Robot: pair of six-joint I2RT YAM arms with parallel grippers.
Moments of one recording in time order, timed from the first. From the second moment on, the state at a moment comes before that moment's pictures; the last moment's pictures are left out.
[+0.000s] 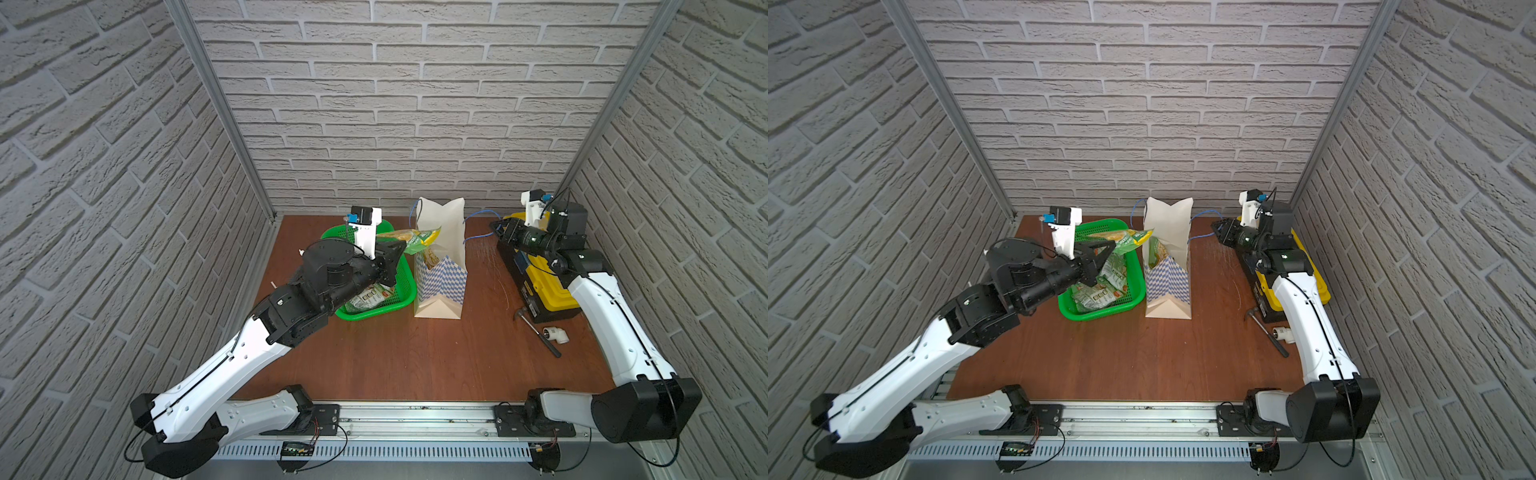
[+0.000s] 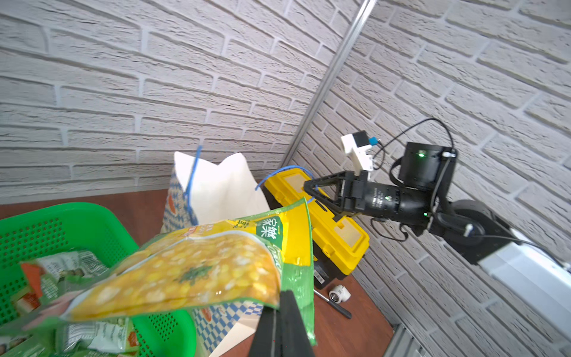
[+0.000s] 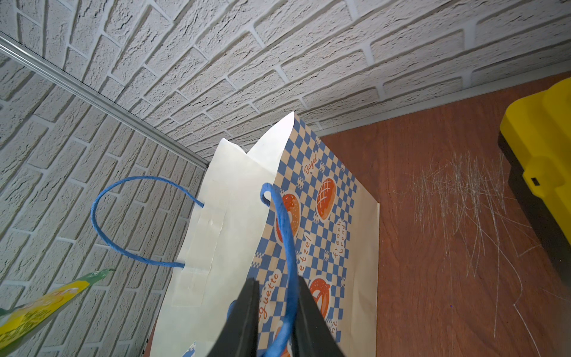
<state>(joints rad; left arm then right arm) -0.81 1.09 1.36 -0.44 -0.09 -0.47 -0.02 1.30 1.32 -0.49 -0.47 0.52</state>
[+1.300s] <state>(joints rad) -0.83 1.65 1.78 -0.58 0.00 -0.42 -0.07 1.25 1.28 -0.50 -0.44 0.51</state>
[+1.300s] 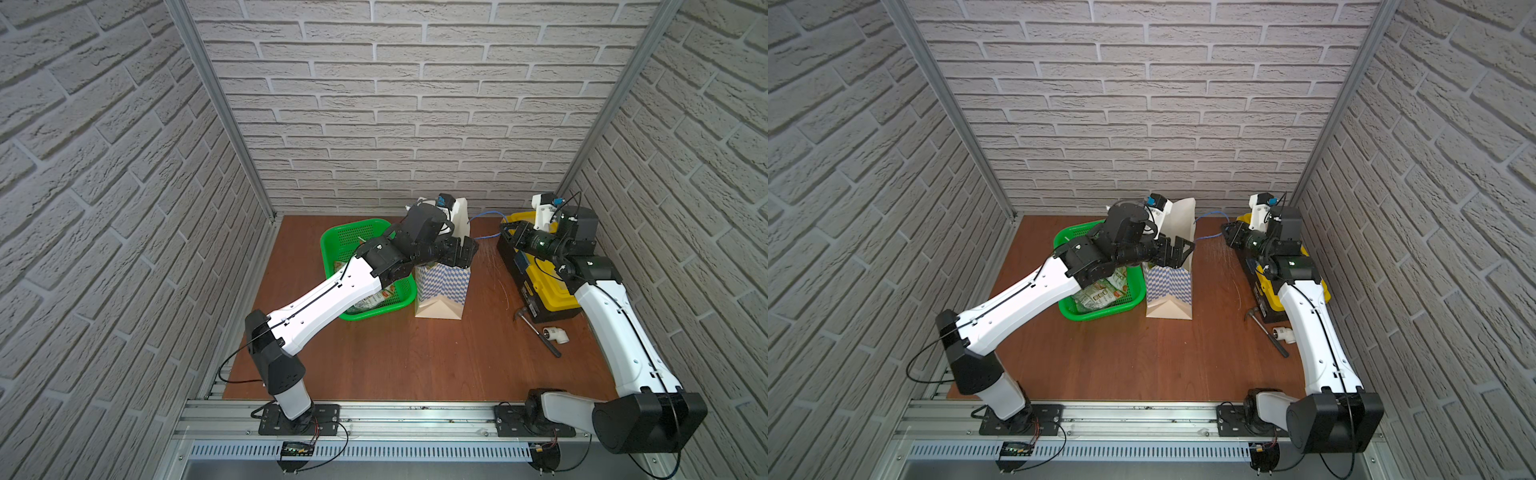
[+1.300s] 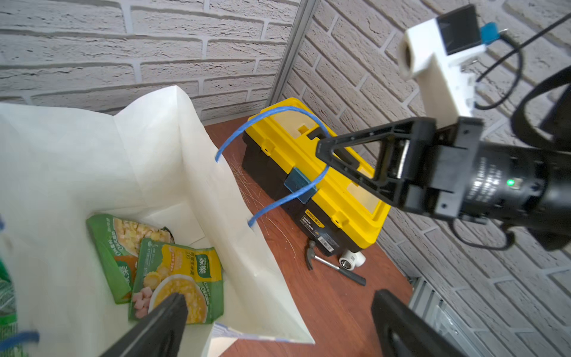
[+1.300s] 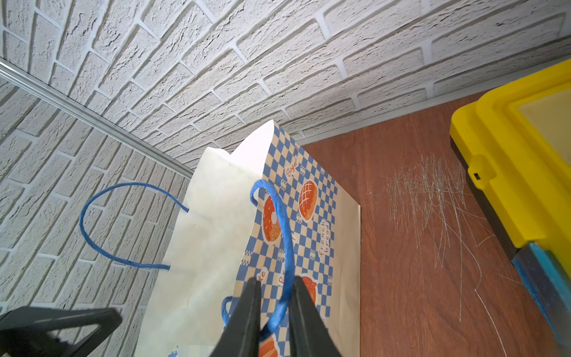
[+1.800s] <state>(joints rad) -0.65 1.09 1.19 -0.62 -0.26 -0.44 -0.07 1.24 1.27 -0.51 -0.43 0.52</state>
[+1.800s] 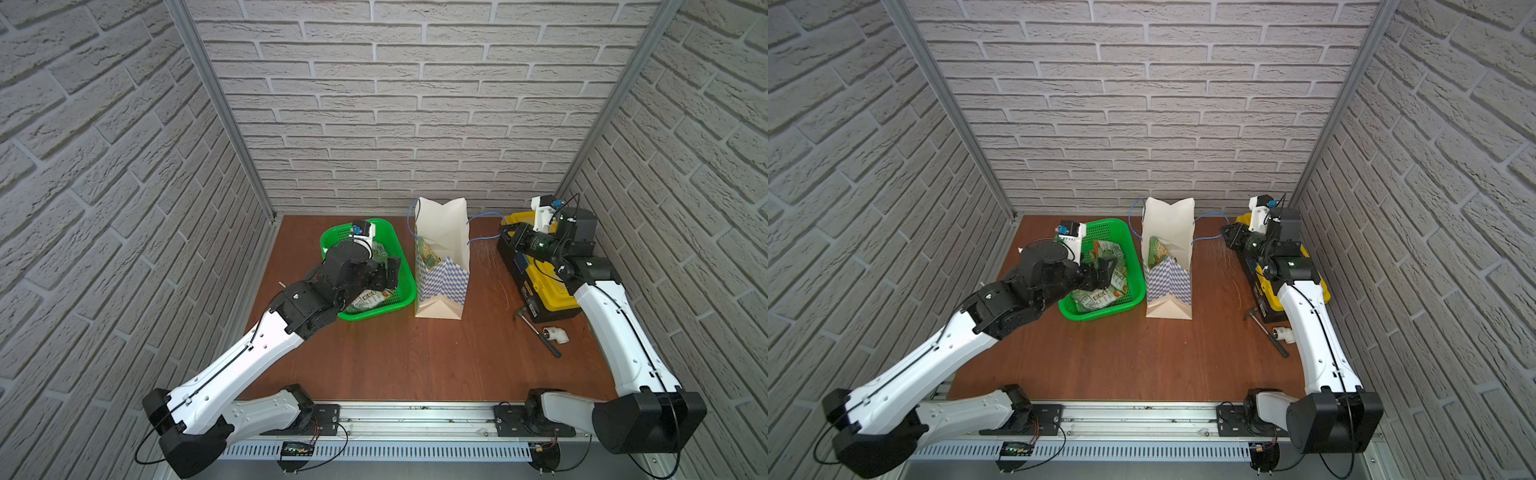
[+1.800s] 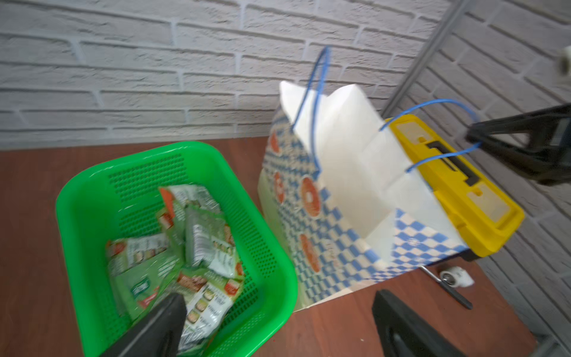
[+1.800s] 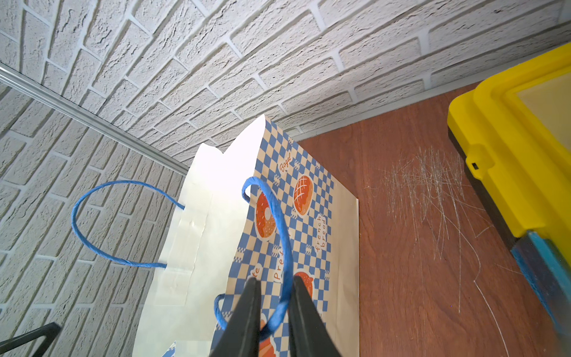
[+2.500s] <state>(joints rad) -0.19 1.54 1.03 -0.39 0.01 -0.61 -0.07 1.24 1.24 -0.54 -0.34 0.47</state>
